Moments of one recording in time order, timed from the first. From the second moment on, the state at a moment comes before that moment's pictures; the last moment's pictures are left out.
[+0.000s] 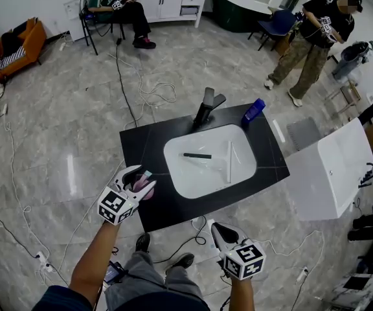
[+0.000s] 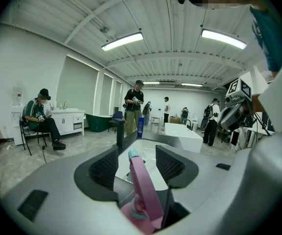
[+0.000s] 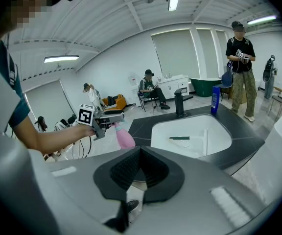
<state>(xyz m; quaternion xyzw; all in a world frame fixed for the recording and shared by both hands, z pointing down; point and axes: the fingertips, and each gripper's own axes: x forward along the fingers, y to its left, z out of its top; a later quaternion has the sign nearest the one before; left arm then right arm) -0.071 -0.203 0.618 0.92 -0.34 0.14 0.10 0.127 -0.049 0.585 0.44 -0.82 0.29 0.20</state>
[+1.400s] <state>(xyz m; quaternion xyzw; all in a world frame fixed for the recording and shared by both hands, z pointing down) -0.065 -0.191 0.601 0.93 -0.33 0.11 0.11 0.109 -0.015 0.625 0.42 -0.81 0.37 0.19</state>
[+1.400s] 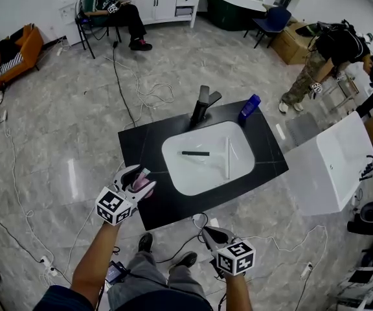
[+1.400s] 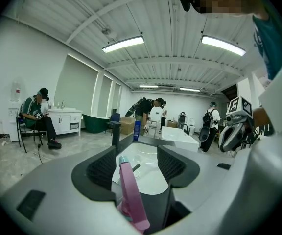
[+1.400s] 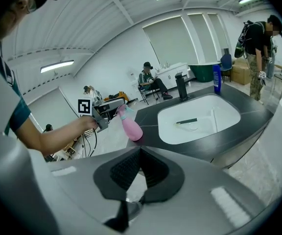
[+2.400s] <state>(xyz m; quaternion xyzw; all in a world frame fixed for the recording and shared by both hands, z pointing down) -0.051 -0.183 0.606 0.94 -0.31 0.12 0.12 0.095 0.000 0.656 0.39 -0.80 0.42 0.19</state>
